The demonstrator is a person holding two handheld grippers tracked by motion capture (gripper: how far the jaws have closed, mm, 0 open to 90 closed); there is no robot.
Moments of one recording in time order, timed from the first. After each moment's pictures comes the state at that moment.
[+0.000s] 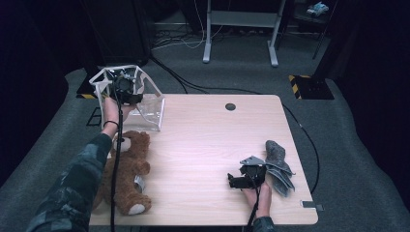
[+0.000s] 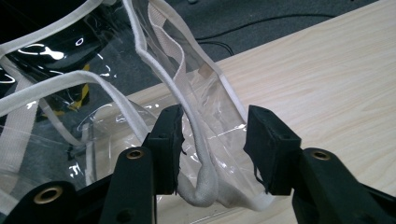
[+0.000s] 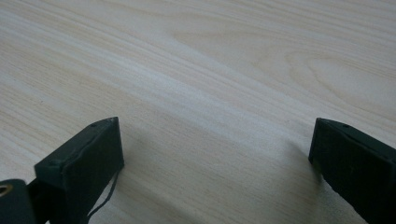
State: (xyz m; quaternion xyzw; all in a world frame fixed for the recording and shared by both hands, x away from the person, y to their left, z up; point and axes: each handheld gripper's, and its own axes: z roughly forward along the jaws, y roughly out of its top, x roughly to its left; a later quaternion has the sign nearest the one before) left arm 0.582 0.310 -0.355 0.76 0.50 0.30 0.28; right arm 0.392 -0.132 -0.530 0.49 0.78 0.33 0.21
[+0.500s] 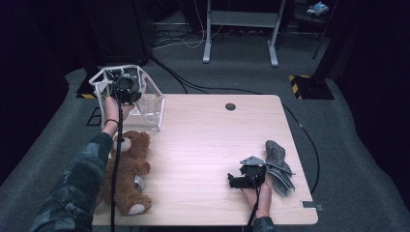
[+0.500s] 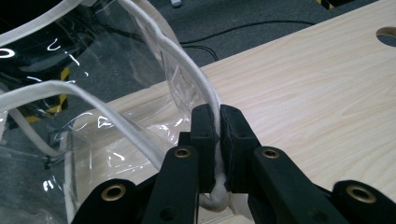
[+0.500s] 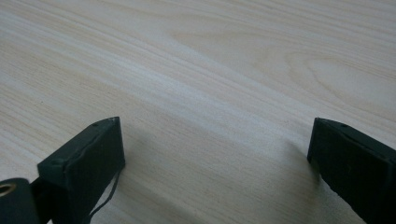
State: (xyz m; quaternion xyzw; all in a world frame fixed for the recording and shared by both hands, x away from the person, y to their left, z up) left arm 0.589 0.310 -0.356 0.77 0.49 0.28 0.31; right arm 0.391 -0.132 -0.530 0.49 0.78 0.33 0.21
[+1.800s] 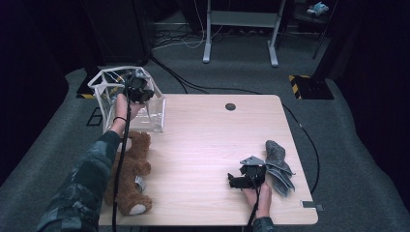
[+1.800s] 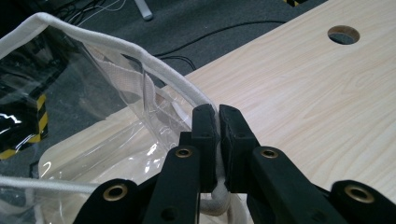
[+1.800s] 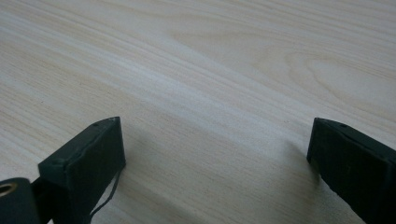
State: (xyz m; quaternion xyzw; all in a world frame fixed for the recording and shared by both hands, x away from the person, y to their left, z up) left arm 0.594 0.275 -0.354 0.80 0.43 0.27 0.33; right arm 0.391 -0.133 -0.530 0.49 0.78 0.34 0.21
